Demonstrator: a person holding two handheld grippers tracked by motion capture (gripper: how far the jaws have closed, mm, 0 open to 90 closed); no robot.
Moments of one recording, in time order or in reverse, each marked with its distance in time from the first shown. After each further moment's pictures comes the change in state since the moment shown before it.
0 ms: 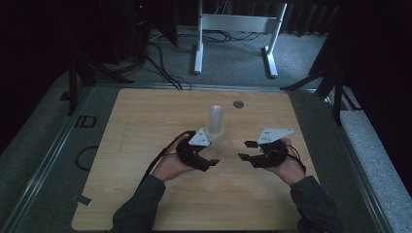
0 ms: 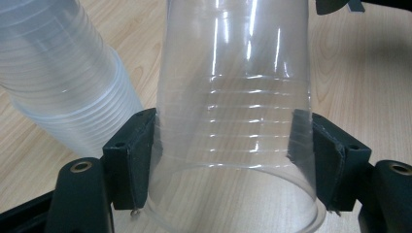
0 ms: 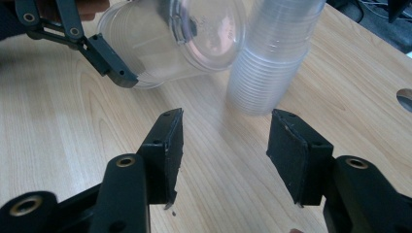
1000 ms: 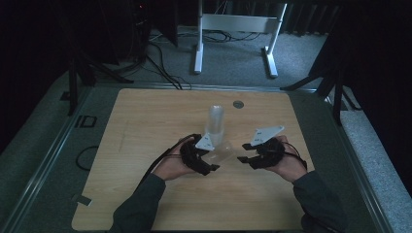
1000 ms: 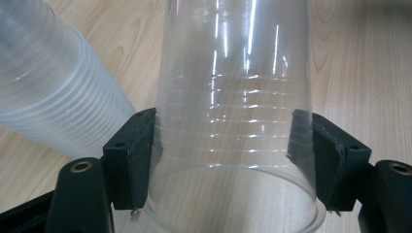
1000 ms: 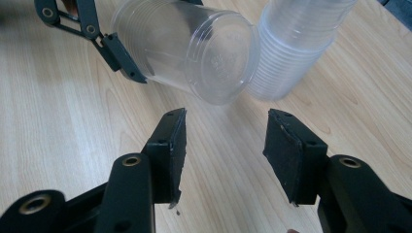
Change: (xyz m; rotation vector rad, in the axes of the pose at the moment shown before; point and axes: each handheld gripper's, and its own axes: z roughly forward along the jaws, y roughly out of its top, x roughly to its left) left arm -0.003 -0.001 0.013 0.110 -0.044 0.075; right arm 0.004 0.013 0.003 0.132 0.035 -0.098
